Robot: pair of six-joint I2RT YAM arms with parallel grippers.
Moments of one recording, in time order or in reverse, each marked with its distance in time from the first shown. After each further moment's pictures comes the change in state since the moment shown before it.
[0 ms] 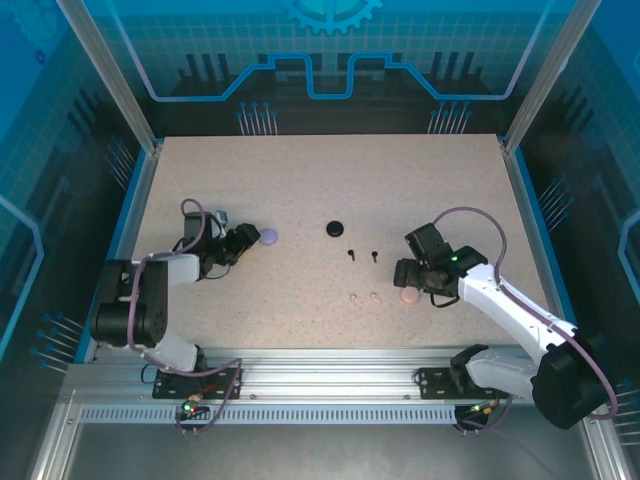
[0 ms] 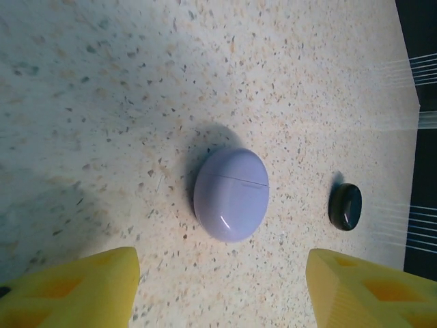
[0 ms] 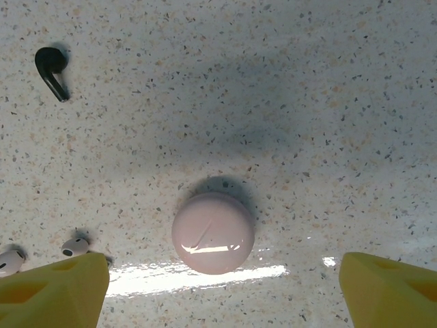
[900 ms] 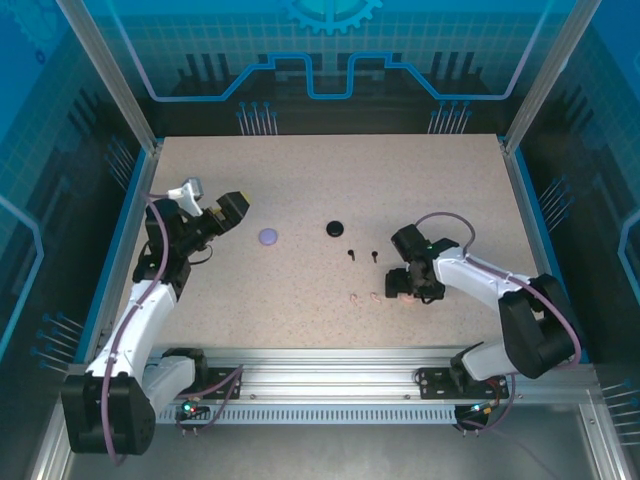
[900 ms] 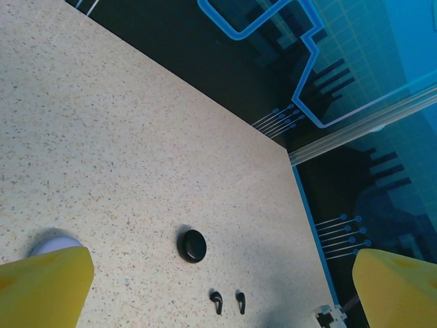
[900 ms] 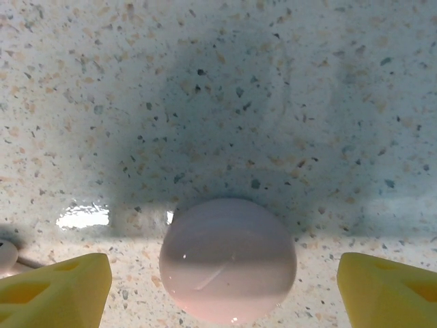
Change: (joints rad) left arm 0.000 -0.551 0.085 -0.159 0.017 0.009; right arm -0.010 0.287 -0.003 0.087 -0.106 -0.135
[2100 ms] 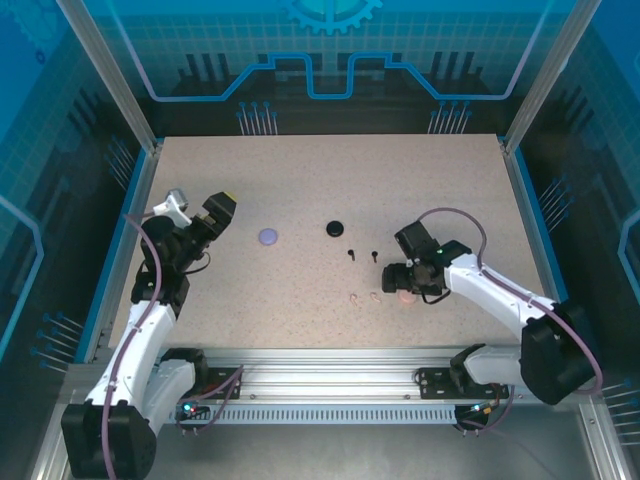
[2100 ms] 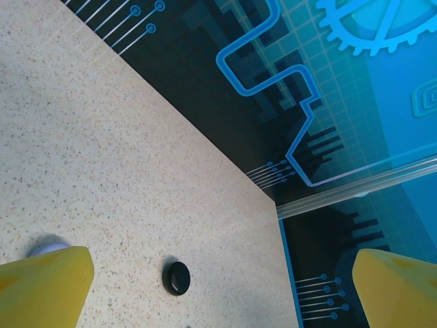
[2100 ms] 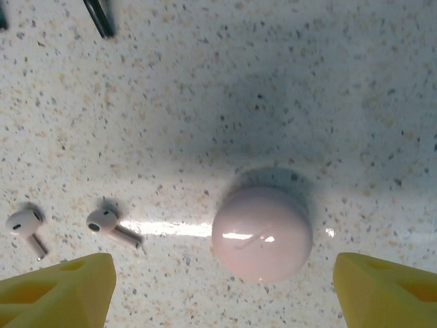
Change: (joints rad) left arm 0.000 -0.135 -0.099 0.059 -0.151 -0.198; right arm 0.031 -0.131 0.032 -0.028 -0.027 0.014
